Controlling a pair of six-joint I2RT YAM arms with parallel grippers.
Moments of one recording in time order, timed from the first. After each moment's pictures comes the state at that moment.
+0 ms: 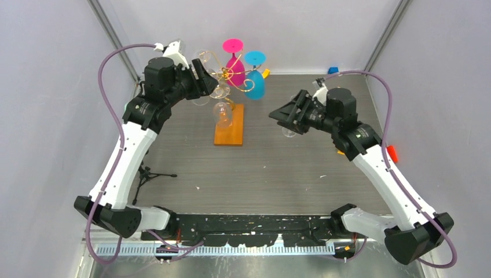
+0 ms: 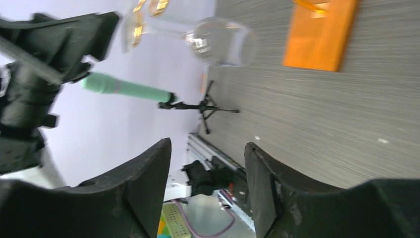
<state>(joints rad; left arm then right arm) -0.36 1.33 1.63 -0.60 0.08 -0.46 0.39 1.08 1.17 -0.48 -0.43 0.94</state>
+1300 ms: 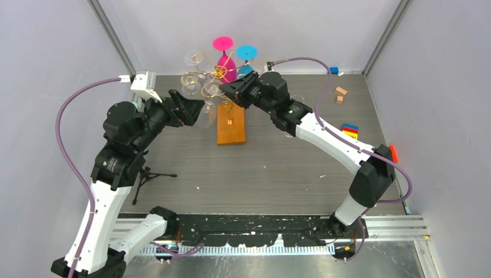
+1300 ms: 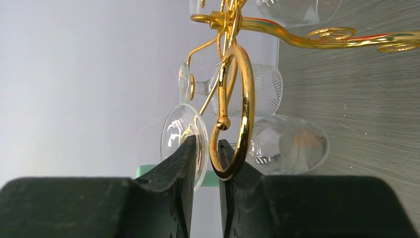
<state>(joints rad) -0.36 0.86 1.32 -0.49 0.12 -0.39 0.74 1.63 1.51 -0.03 0.01 1.32</state>
